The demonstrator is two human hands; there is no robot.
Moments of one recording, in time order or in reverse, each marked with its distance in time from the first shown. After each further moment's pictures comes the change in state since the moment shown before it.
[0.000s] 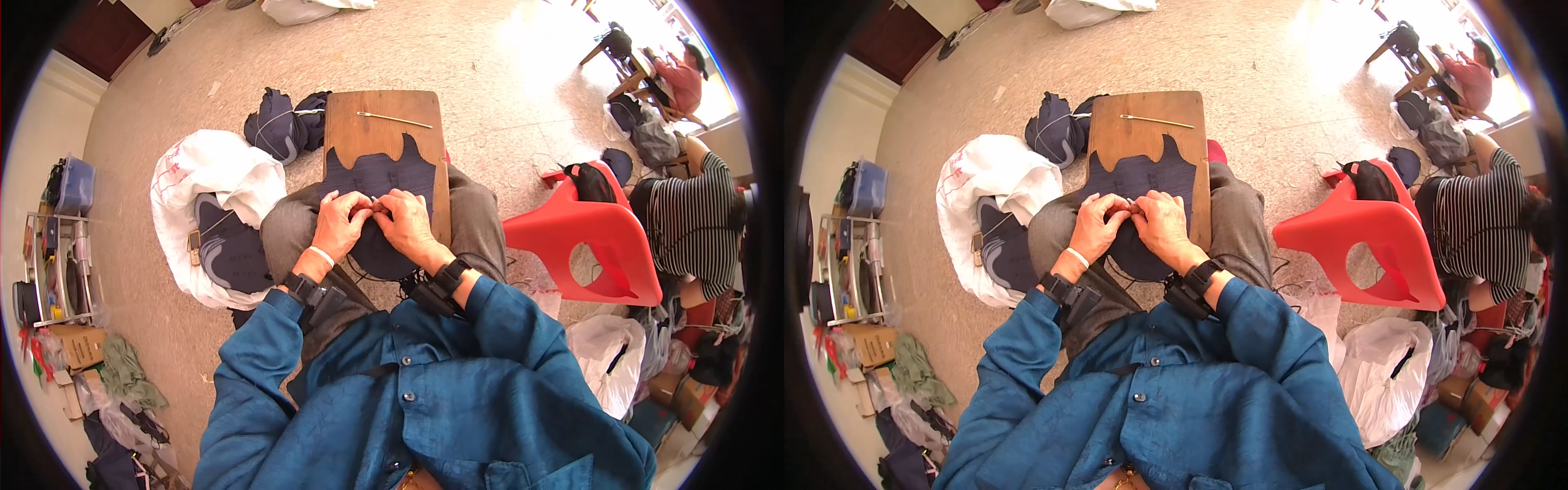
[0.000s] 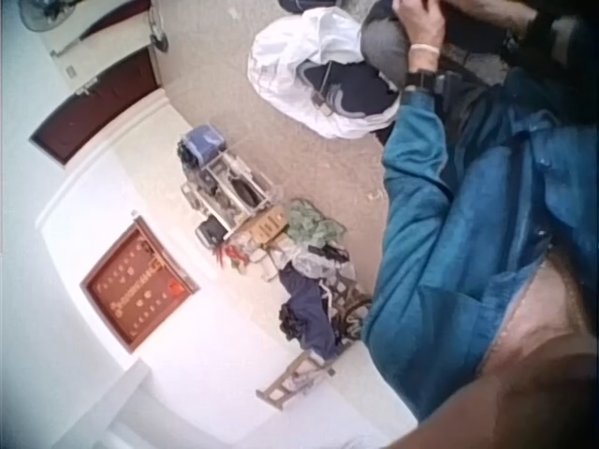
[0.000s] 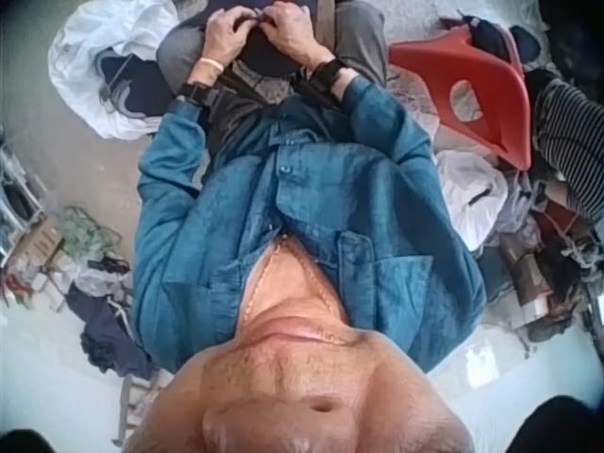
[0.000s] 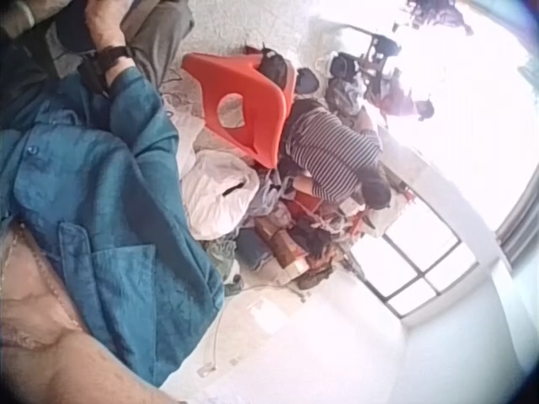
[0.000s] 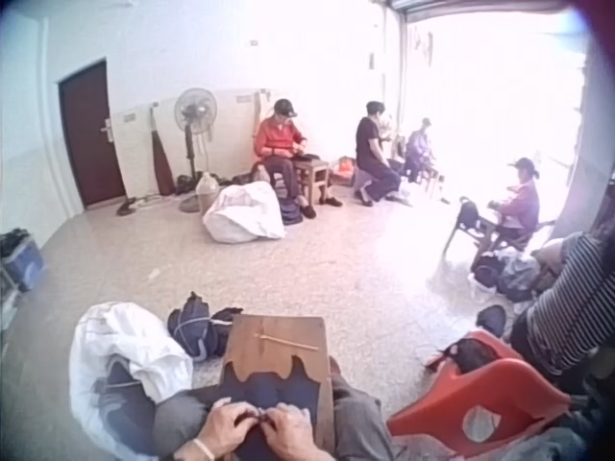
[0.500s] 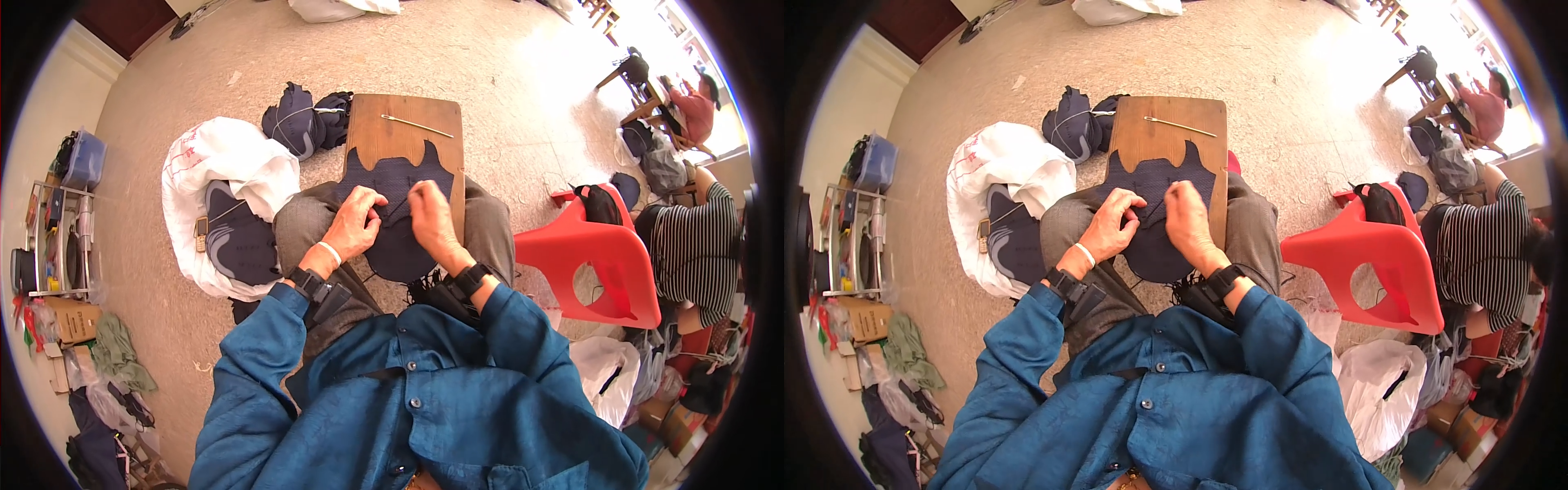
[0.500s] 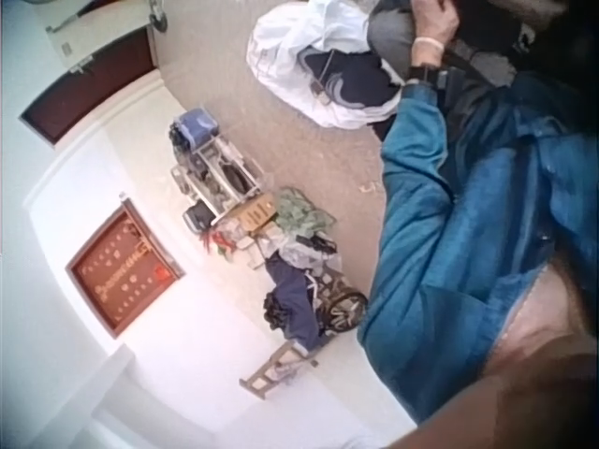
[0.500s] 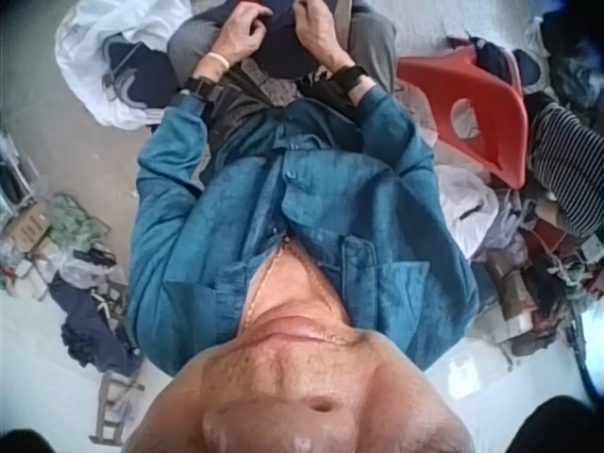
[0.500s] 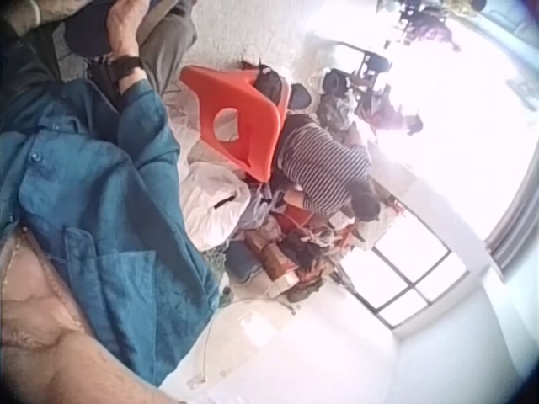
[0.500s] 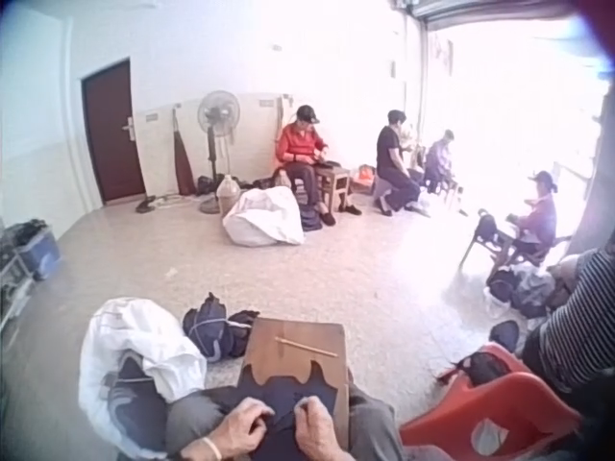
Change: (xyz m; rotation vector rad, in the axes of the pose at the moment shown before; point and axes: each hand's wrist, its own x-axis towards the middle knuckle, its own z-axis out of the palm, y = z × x) left_hand -0.007 -0.006 -0.006 -0.124 -0.108 -0.007; right_hand 0.010 0.016 0.000 0.320 0.217 0.002
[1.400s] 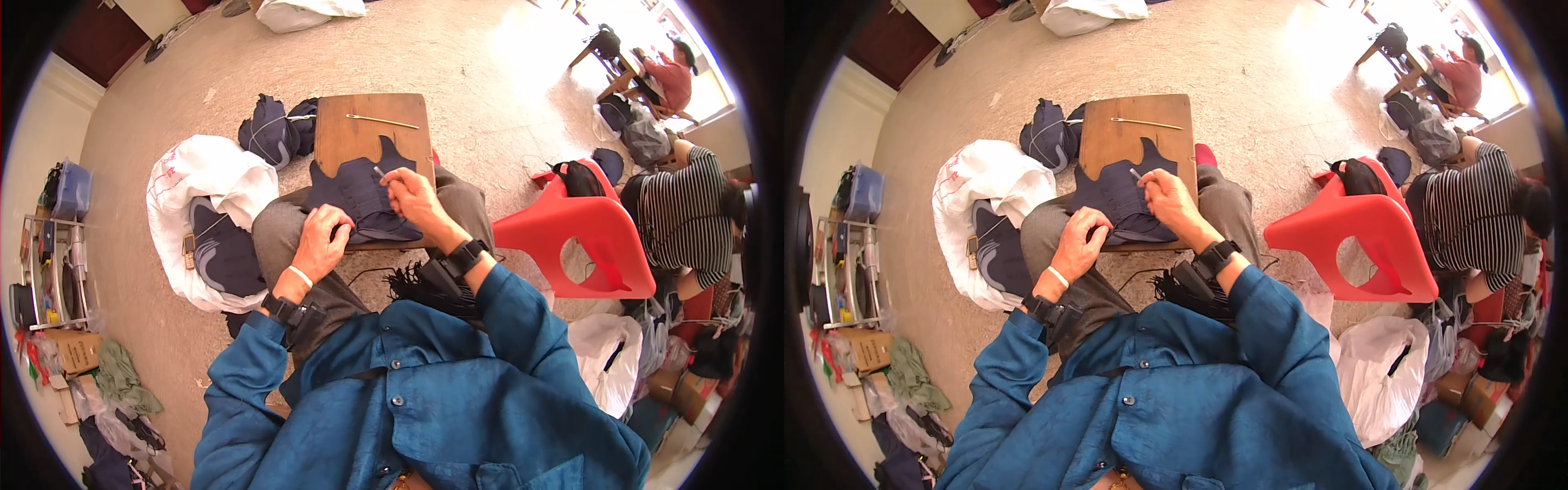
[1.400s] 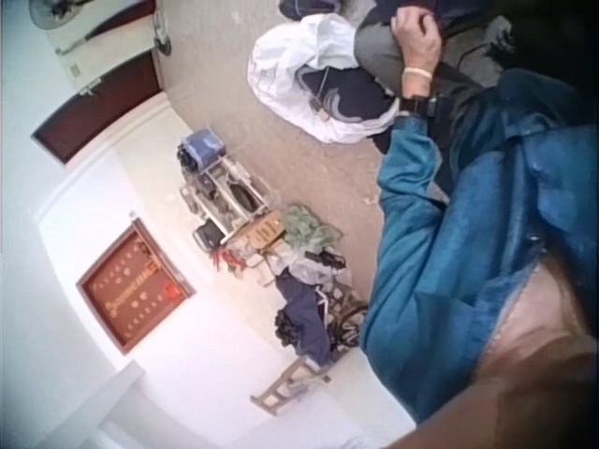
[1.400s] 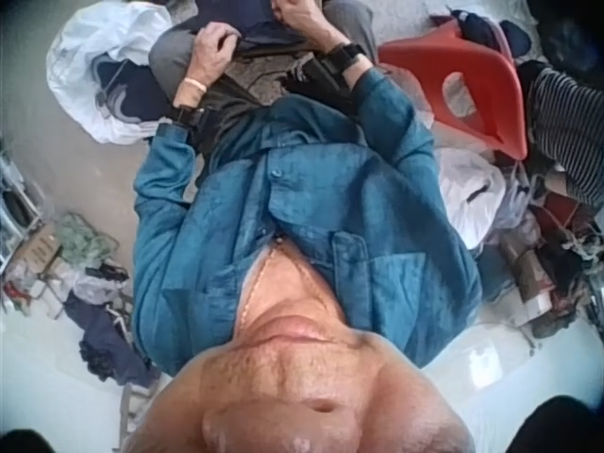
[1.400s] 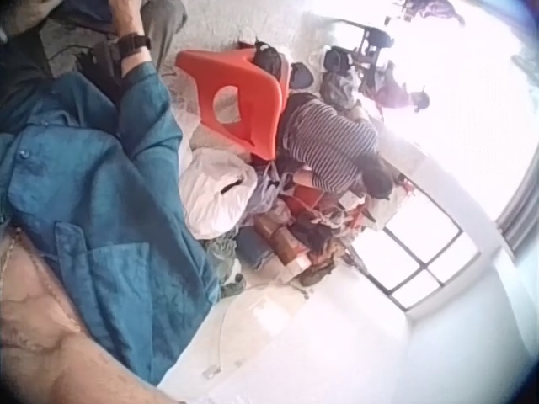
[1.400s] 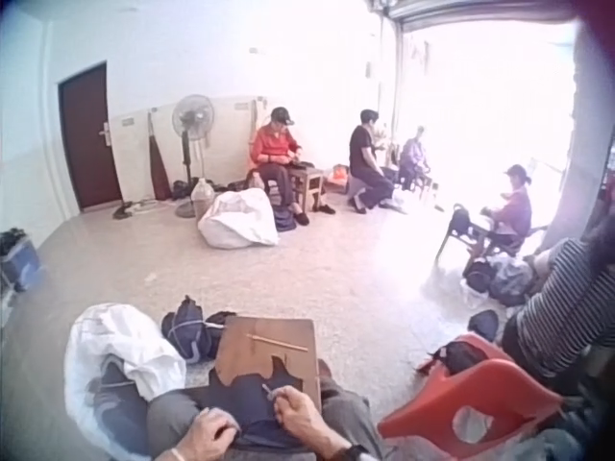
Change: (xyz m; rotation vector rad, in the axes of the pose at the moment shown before) left_hand -0.029 0.013 -0.009 0.189 0.057 0.107; right_hand 0.021 -0.013 -0.033 0.479 -0.259 0.500
